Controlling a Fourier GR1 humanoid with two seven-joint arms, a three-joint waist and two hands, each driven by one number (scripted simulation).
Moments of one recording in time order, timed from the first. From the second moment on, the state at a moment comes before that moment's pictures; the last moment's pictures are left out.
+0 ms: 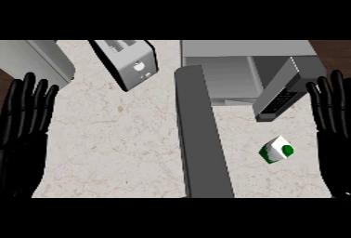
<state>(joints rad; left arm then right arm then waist) 0.00 0.07 -0.01 -2.10 0.01 0.01 0.03 -0.02 -0.07 0.01 -2.10 0.00 -0.01 -0.01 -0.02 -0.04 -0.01</state>
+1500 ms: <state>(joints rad) 0.43 0.01 -0.05 -2.18 0.06 -0.05 -0.13 0.35 -0.07 -0.05 -2.05 -0.15 0.35 -0.26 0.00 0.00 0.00</state>
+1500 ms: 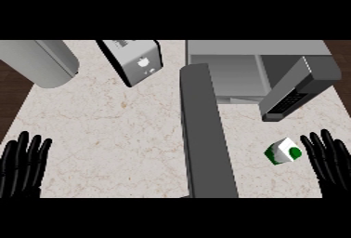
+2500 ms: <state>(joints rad) 0.58 0.01 -0.06 -2.23 0.07 -0.11 -0.21 0.17 -0.10 -0.21 -1.60 0.01 0.25 -0.52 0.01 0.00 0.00</state>
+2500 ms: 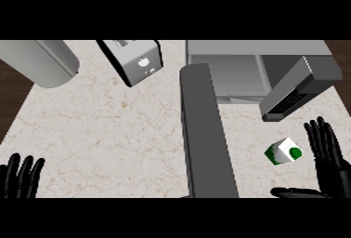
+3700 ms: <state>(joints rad) 0.63 0.01 -0.07 -2.21 0.07 -0.12 -0.27 -0.16 -0.30 -0.31 -0.74 0.14 0.23 -0.90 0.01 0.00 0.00</state>
